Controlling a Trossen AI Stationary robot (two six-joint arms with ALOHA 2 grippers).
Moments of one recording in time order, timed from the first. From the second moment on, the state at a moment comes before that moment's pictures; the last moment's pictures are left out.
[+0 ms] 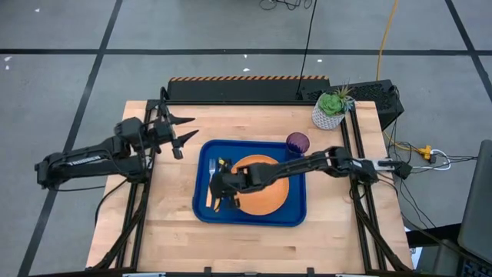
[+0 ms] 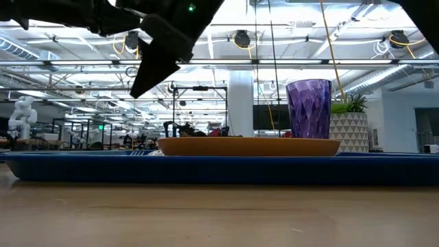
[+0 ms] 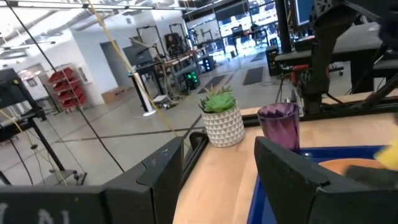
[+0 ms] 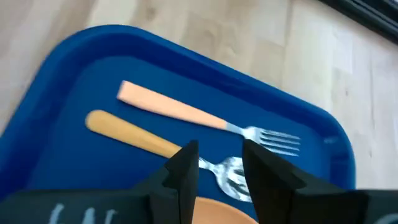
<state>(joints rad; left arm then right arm) 0.32 0.54 0.46 0.12 0.00 0.30 0.17 2.24 1.96 -0.64 0.23 -0.21</state>
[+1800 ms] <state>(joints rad) 0.32 0.42 0.46 0.02 -0.08 0.27 -0.06 2.24 1.71 -0.39 0.05 -0.20</state>
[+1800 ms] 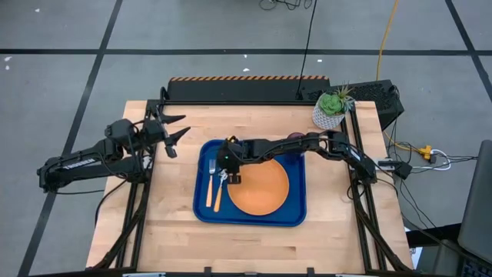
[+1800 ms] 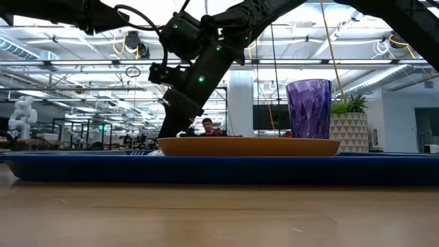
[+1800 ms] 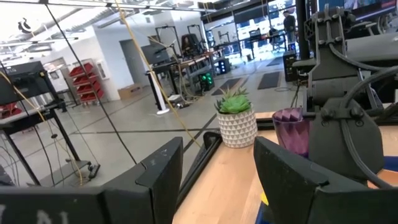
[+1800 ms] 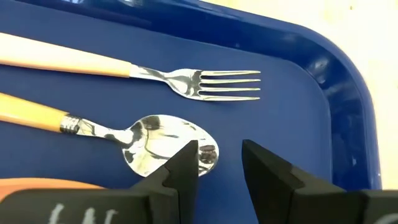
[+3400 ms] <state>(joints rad) 0.32 0.42 0.46 0.03 -0.08 0.26 -0.06 2.25 1.71 -0.36 0.08 -0.25</state>
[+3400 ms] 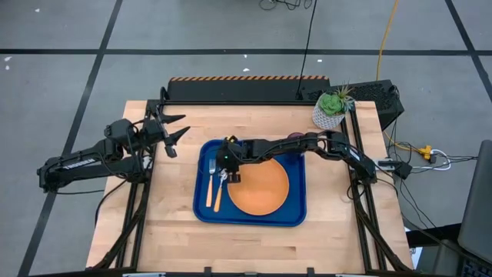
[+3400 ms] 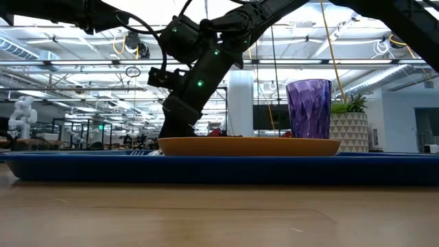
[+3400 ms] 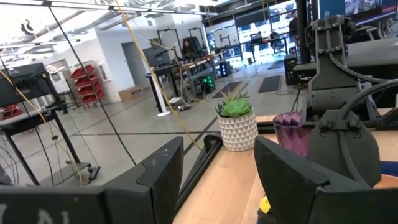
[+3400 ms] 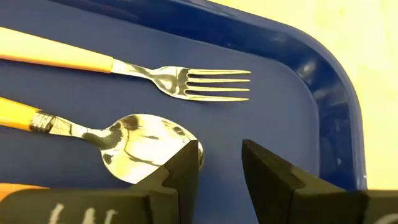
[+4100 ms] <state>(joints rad) 0.32 0.42 0.46 0.03 -0.08 0.27 -0.06 2.25 1.63 -0.34 0.05 -0.23</state>
